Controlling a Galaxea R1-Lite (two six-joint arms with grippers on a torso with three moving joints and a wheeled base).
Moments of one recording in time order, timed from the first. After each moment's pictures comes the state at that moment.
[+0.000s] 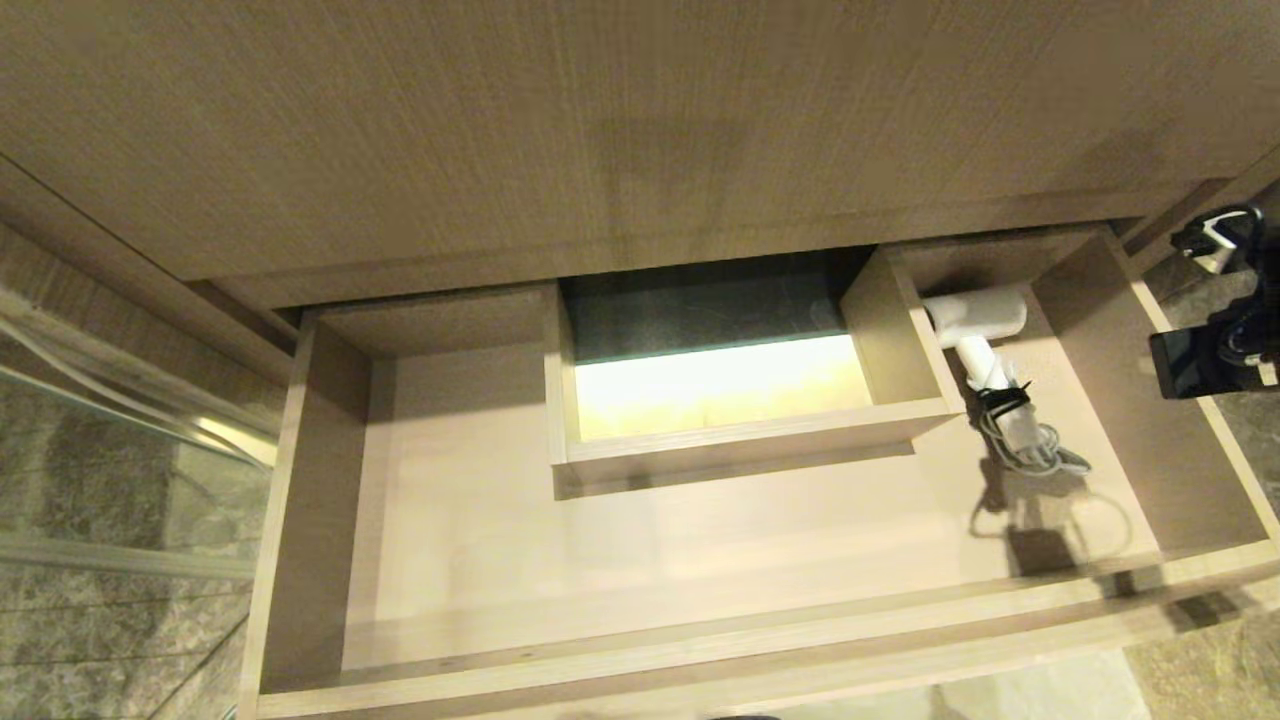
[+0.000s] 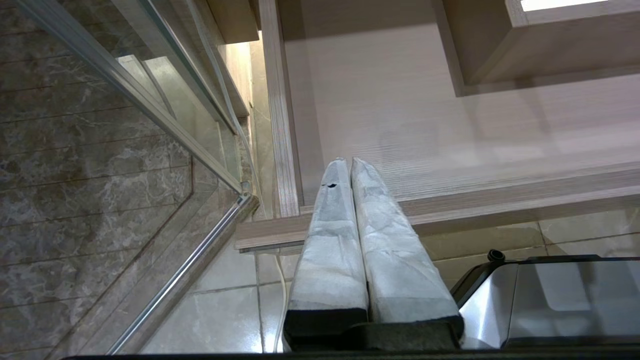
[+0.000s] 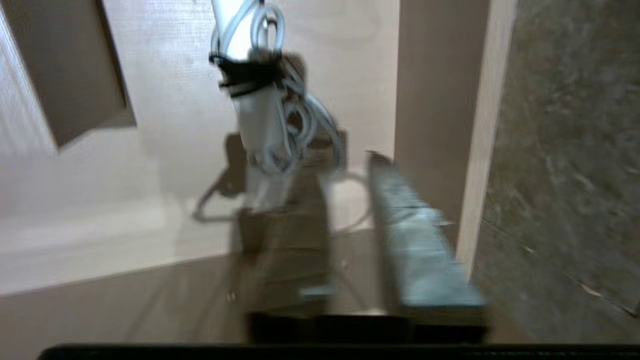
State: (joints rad) left arm 0.00 0.00 0.00 0.00 0.00 0.00; right arm -0.19 1.59 -1.18 0.11 -0.09 -0.26
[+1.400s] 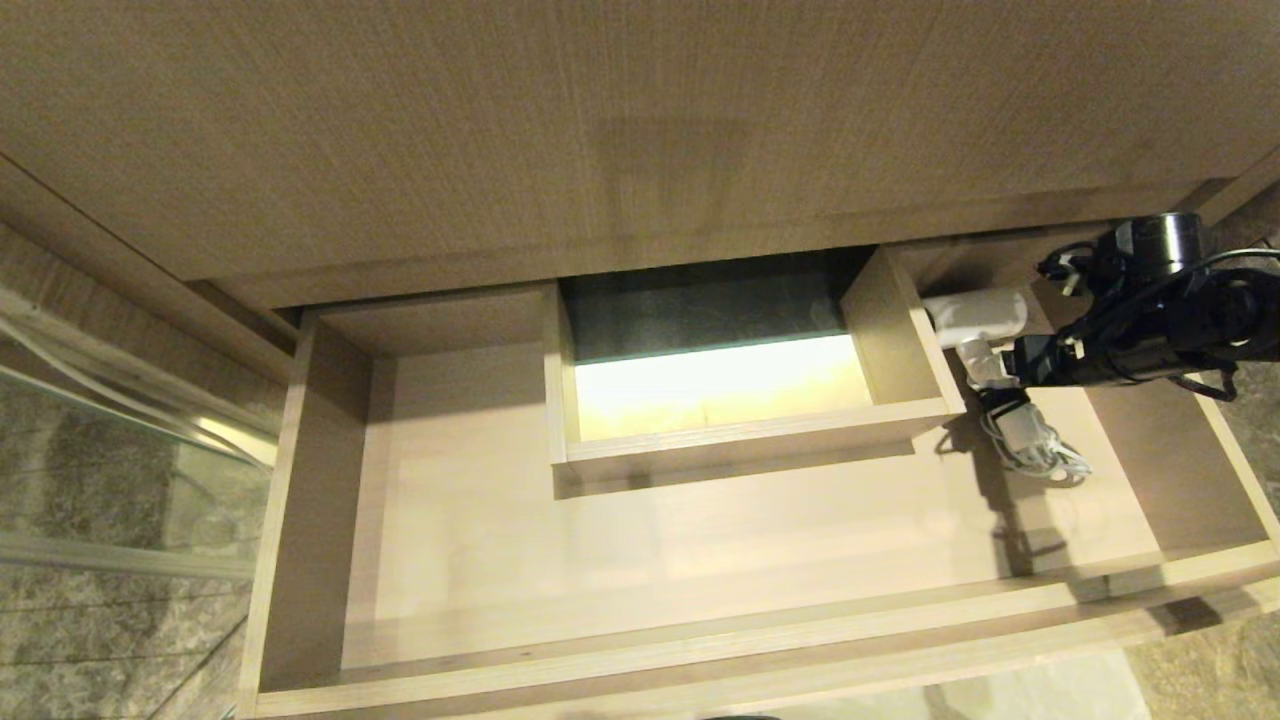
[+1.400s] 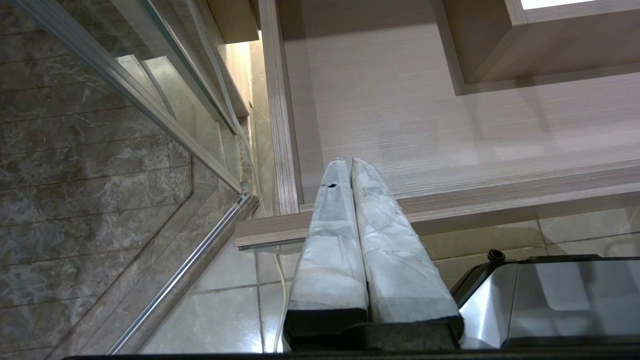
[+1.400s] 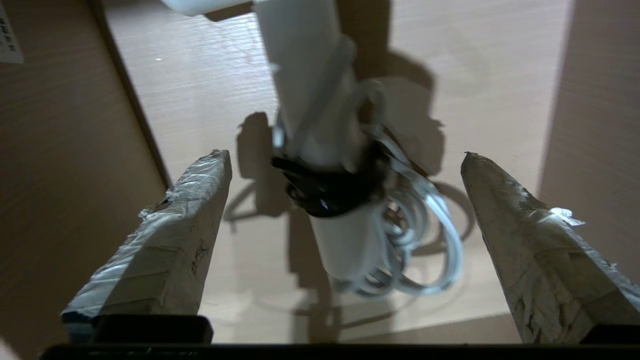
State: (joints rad) left arm 0.00 0.00 0.00 0.00 0.00 0.00; right arm -0.14 1.99 -1.47 0.11 0.00 -0.08
